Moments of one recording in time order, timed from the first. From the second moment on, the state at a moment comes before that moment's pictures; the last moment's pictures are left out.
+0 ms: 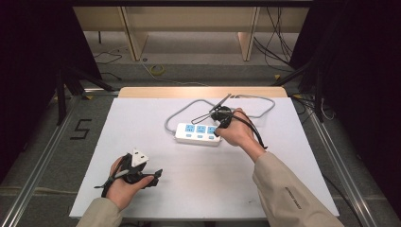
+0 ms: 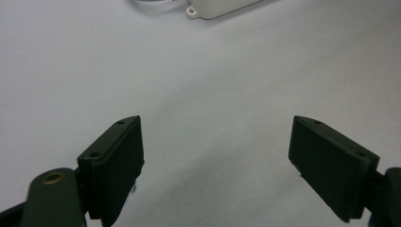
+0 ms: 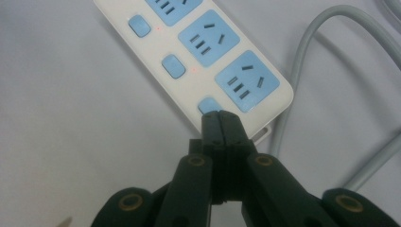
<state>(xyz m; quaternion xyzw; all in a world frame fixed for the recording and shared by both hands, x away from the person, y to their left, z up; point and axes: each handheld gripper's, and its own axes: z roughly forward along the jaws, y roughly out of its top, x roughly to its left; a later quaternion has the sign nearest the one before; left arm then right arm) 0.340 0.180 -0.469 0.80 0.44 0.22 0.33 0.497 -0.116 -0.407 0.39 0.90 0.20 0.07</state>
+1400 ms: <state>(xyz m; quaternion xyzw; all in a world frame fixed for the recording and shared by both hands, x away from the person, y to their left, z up) 0.340 0.180 -0.470 0.80 0.44 0.22 0.33 0.509 -0.104 -0.421 0.39 0.90 0.19 0.06</state>
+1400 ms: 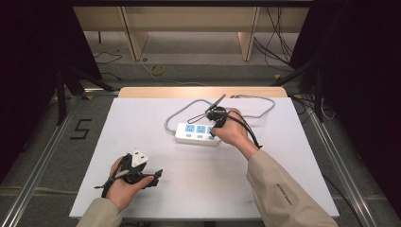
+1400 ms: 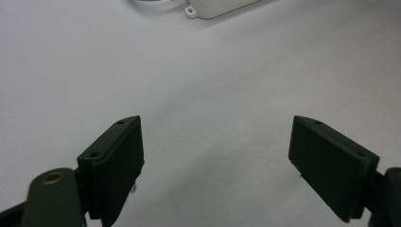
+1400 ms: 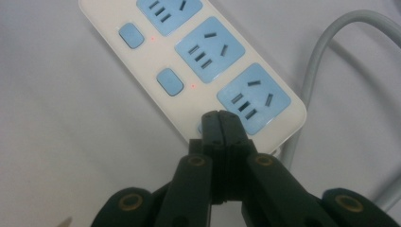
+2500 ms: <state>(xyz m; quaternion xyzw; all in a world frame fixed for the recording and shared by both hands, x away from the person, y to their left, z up) 0.340 0.181 -0.470 0.80 0.44 0.22 0.34 0.516 -0.095 -0.430 0.40 0.90 0.18 0.06</state>
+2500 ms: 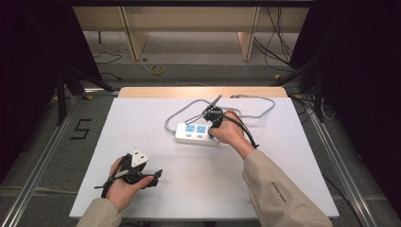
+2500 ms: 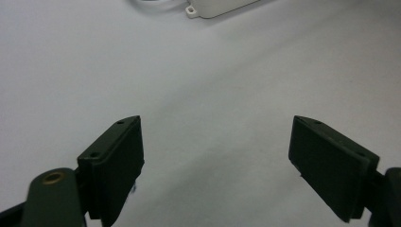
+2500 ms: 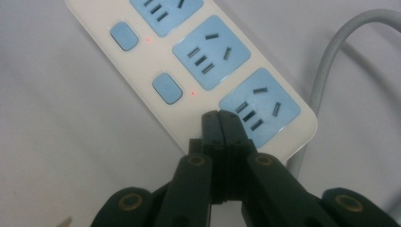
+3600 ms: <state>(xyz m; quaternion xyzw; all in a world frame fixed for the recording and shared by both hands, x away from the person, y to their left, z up) 0.339 0.181 -0.470 0.80 0.44 0.22 0.33 0.514 -0.093 -0.434 0.40 0.90 0.17 0.08</state>
